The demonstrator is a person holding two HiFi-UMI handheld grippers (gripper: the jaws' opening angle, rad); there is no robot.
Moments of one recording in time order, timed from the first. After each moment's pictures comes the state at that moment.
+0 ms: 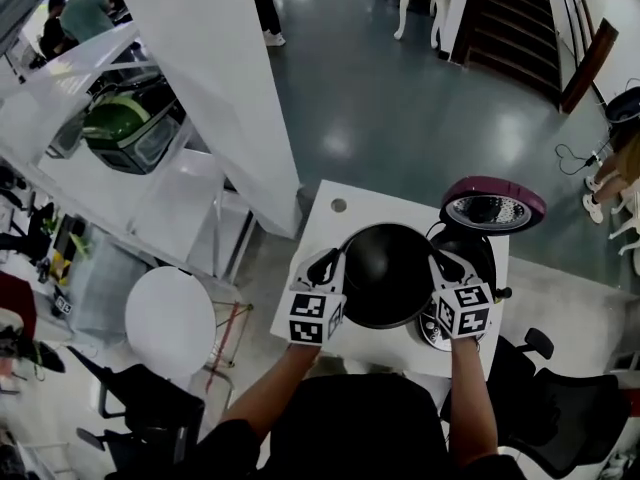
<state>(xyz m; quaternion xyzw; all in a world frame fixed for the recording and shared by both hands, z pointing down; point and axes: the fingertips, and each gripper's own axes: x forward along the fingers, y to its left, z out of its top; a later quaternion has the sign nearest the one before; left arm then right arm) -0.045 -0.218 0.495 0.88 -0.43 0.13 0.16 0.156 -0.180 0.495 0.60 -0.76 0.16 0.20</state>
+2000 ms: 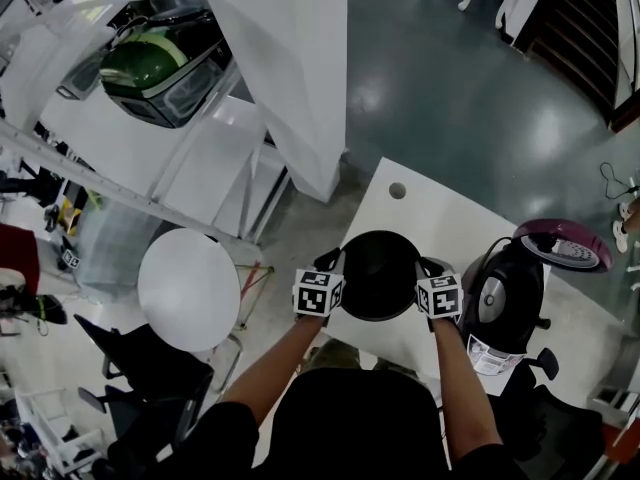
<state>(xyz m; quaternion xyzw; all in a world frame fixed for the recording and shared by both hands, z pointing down) -0.190 -0.282 0.693 0.80 -0.45 0.23 0.32 0.014 -0.258 0.709 0.50 -0.74 0.28 0.35</state>
